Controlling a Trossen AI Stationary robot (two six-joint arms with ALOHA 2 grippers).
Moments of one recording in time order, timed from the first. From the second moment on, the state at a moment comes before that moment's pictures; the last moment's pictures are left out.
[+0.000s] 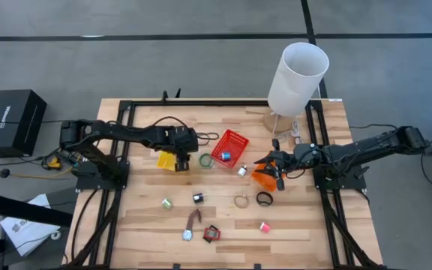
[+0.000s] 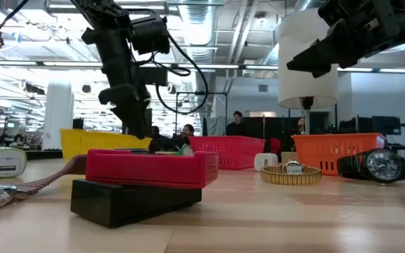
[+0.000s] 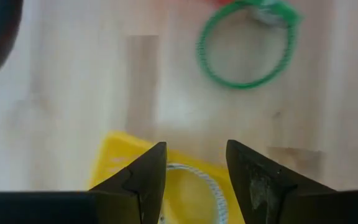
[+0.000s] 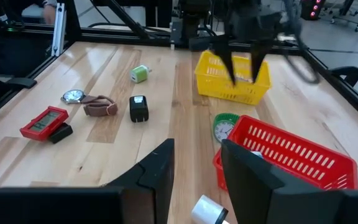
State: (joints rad) left arm 0.20 1.54 0.91 -0.53 -0.21 0.20; right arm 0.12 0.90 0.36 0.21 0.10 -0.03
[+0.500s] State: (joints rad) left arm 0.12 1.46 0.92 -0.40 -0.07 0.17; right arm 0.12 0.90 0.36 0.21 0.10 -0.03
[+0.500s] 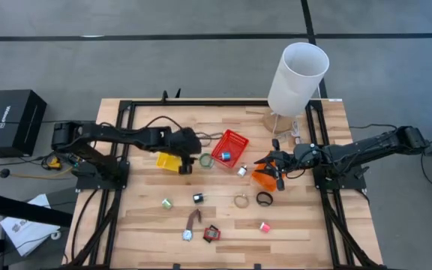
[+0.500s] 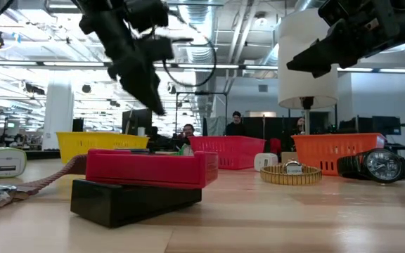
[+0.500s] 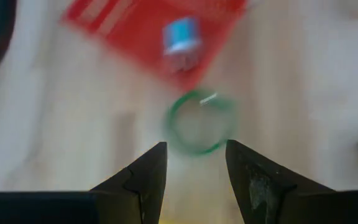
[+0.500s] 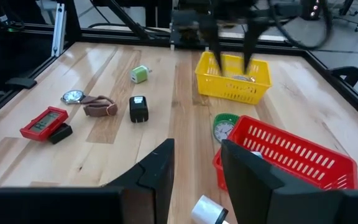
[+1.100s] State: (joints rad) left arm 0.09 1.71 0.92 -0.27 -0.07 0.16; right arm 0.12 0.90 0.36 0.22 0.10 -0.03
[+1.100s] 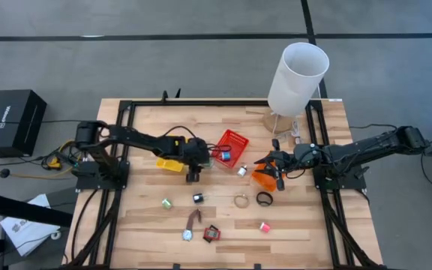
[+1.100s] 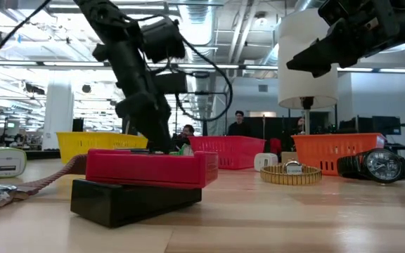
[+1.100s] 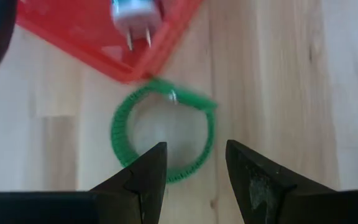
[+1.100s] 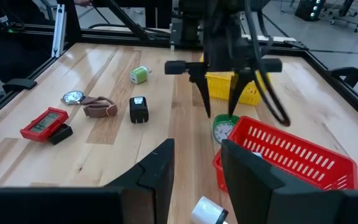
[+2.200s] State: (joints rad) left arm 0.00 1.59 0.92 -0.26 -0.09 0.21; right arm 0.12 0.90 0.36 0.22 0.10 -0.03
